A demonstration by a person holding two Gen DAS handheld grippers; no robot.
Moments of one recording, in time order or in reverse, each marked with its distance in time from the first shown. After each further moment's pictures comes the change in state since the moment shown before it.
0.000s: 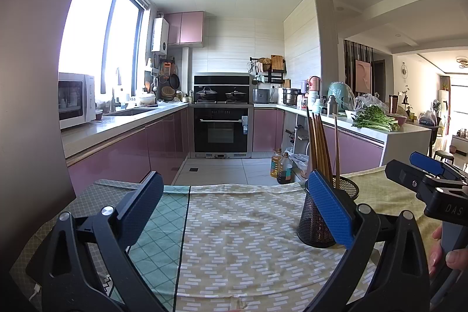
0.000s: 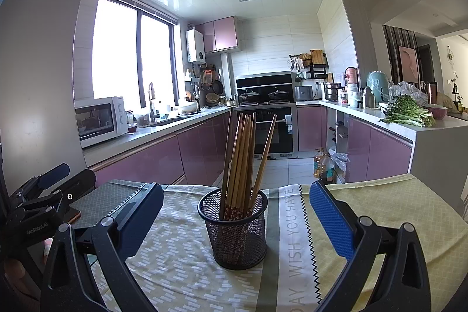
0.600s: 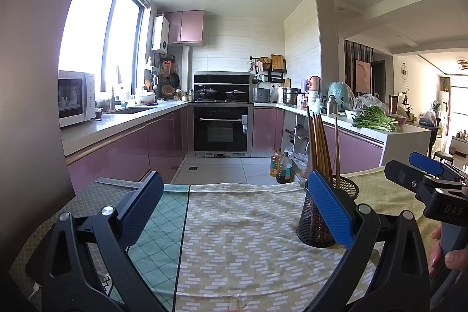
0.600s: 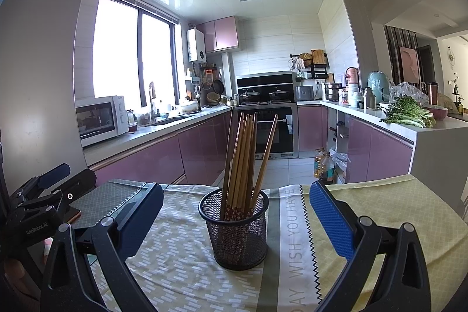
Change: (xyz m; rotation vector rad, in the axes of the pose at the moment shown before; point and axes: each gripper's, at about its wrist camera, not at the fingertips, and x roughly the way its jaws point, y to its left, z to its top) left arm 0.000 -0.001 -0.002 -0.004 0.003 0.000; right arm 0.001 0.000 0.000 -0.002 0.003 0.003
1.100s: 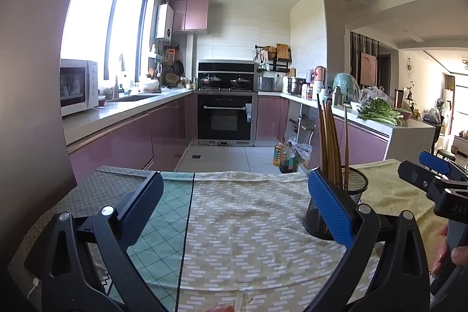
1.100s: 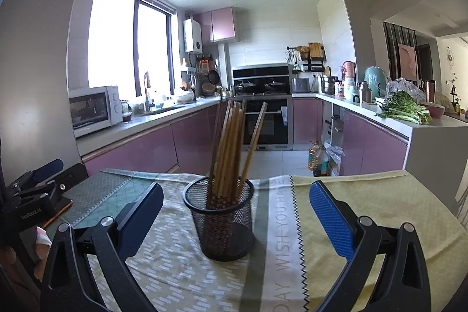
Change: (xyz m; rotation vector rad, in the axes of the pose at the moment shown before) left arm 0.013 0.006 -0.007 -0.019 0.082 0.022; right arm 0.008 -0.022 -0.005 -0.018 0.079 -0.040
